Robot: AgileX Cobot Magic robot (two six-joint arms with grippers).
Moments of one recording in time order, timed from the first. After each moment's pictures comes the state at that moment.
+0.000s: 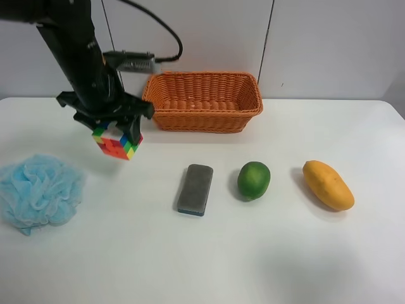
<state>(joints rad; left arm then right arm) -0.44 1.80 -1.39 -0.04 1.00 -0.15 -0.03 -0.01 -0.48 -0.02 1.05 0.04</state>
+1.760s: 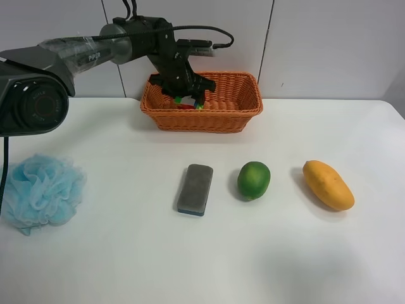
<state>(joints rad) -0.44 2.55 -2.33 -0.07 0.80 -0.06 -0.03 -0.01 -0.48 -0.02 1.05 0.04</state>
